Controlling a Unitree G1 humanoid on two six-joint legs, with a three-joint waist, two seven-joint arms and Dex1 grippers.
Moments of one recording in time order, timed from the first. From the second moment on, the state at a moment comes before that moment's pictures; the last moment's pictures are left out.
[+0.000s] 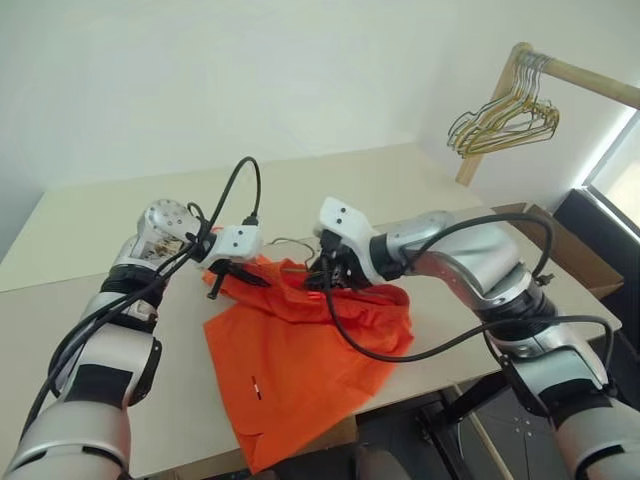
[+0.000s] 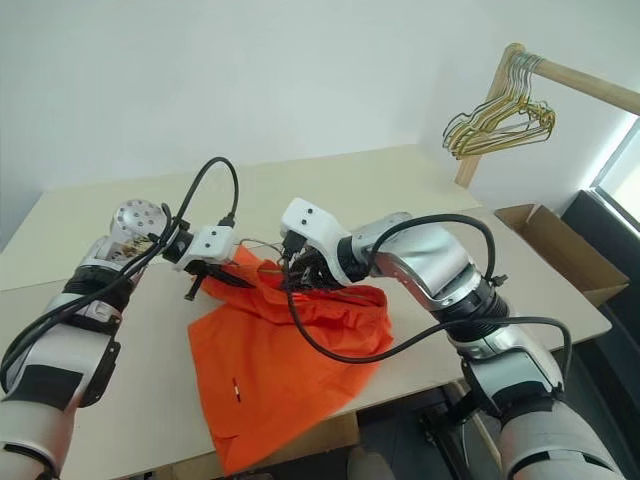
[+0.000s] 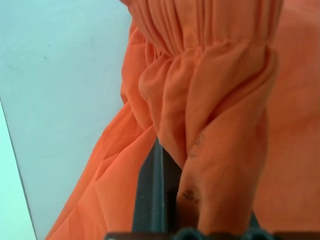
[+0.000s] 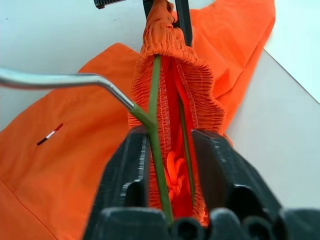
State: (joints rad) left arm -1.00 0.62 -0.31 0.90 0.06 -0.34 -1.60; right arm -0.98 -0.50 0.47 -0.19 0.47 1.16 0.76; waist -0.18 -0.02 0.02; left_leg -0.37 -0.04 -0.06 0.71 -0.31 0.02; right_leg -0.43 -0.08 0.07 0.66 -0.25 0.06
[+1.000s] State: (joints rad) left arm -1.02 0.74 -0.28 0.98 0.04 -0.38 -1.58; right arm -0.97 -0.50 0.46 -0.18 0.44 1.14 0.84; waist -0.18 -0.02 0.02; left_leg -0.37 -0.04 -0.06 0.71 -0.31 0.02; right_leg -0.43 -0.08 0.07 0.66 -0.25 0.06
